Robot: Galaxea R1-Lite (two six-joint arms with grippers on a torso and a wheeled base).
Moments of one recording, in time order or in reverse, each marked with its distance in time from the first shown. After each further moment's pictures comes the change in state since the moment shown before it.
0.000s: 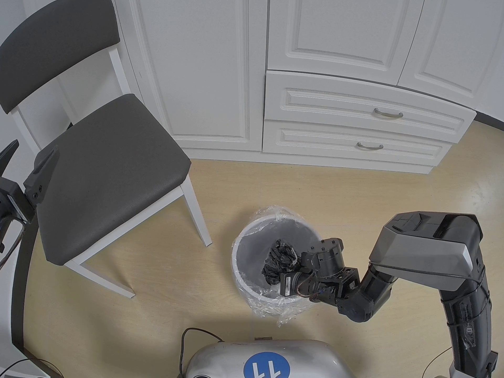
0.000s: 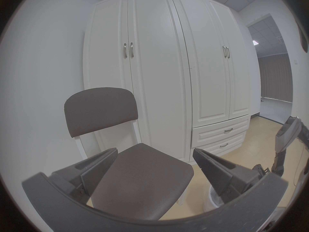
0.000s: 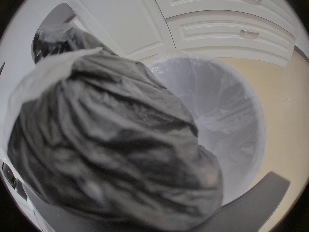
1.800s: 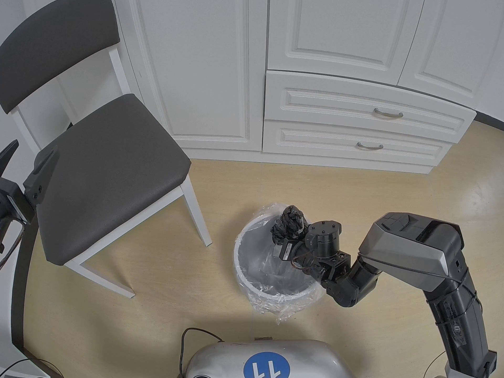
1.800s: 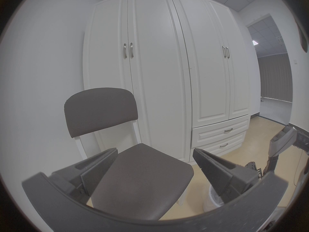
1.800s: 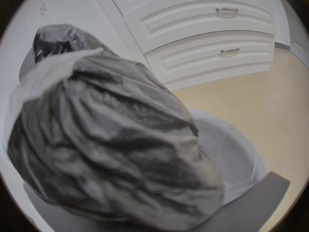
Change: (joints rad) left arm 0.000 -0.002 0.003 -0.002 -0.001 0.001; right arm -0.061 0.131 -0.253 -0.137 -0.174 0.071
